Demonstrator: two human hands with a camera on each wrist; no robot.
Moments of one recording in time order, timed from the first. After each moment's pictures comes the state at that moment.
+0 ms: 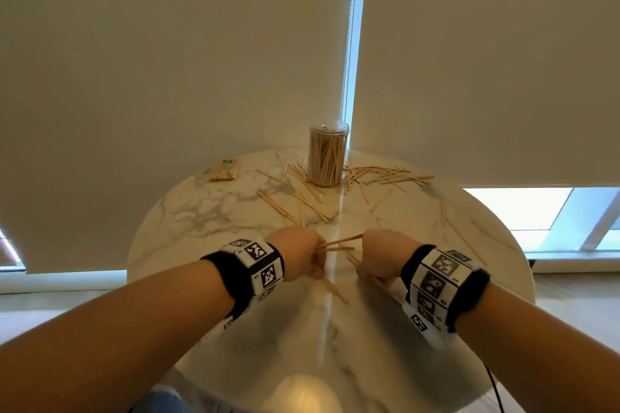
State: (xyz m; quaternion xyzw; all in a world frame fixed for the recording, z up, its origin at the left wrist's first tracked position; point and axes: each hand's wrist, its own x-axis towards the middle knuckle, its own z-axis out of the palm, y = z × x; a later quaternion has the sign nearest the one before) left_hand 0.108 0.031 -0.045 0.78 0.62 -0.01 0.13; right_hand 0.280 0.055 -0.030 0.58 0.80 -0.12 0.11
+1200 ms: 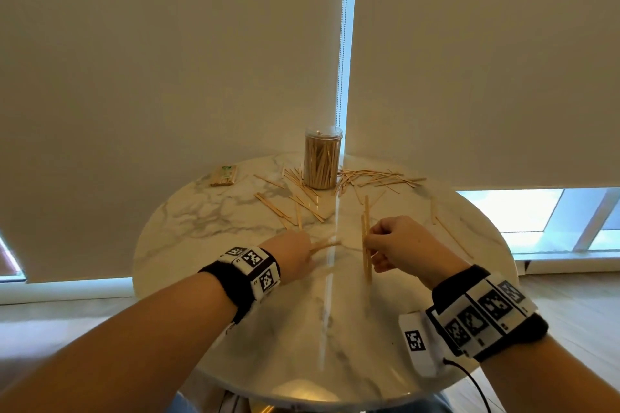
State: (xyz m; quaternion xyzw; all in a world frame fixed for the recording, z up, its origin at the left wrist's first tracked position) left_hand 0.120 0.004 -0.039 0.73 0.67 -0.01 0.10; right_hand 0.322 0.025 -0.025 0.56 0.67 -0.39 -0.27
